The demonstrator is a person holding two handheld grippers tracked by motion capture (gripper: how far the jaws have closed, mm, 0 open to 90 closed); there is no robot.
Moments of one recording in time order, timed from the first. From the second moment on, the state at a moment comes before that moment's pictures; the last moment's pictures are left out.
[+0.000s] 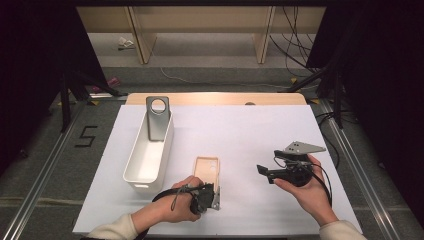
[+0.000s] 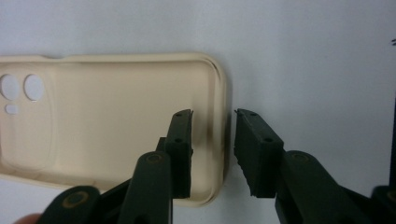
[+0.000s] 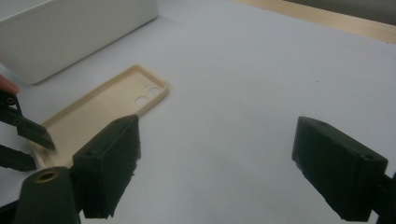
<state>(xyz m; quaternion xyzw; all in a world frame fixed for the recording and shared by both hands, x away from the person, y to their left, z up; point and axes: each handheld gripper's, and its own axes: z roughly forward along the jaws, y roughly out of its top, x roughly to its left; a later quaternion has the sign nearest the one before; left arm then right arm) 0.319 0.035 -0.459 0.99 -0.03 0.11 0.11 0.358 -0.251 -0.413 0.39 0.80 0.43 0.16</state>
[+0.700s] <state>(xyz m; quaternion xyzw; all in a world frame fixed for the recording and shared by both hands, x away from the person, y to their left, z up) 0.312 0.034 -0.460 0.99 -0.05 0.12 0.10 0.358 -0.251 -0.414 0.39 0.80 0.43 0.16</state>
